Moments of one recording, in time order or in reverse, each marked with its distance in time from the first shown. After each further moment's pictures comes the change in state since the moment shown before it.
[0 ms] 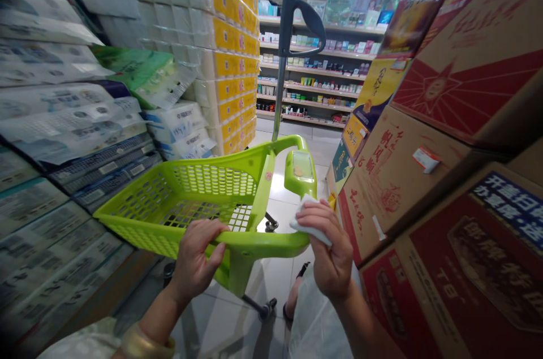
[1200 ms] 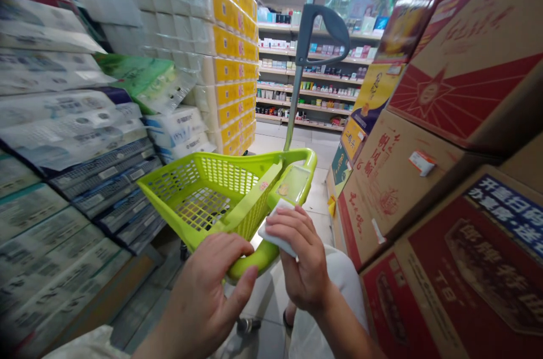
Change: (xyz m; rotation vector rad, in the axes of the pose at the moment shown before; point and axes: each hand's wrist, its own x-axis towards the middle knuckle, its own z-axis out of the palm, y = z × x) left_hand 0.023 0.091 -0.027 -0.060 -0.173 -0.061; right_hand 0.002 -0.017 0.020 -0.037 -0.211 -0.067
